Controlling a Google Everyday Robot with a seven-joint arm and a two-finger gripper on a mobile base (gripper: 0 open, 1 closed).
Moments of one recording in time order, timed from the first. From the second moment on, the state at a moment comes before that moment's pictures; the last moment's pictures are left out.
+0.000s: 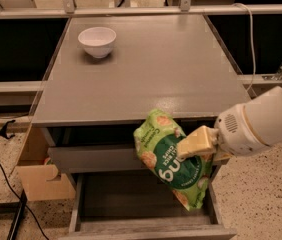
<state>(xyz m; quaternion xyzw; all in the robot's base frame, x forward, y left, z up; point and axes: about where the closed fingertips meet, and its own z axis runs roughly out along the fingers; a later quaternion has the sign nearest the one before) 0.399 -0.114 0.822 -0.95 -0.04 -0.09 0.29</state>
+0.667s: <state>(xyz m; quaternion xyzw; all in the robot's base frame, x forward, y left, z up) 0.378 -0.128 0.789 -0.95 -0.01 -0.06 0.31</state>
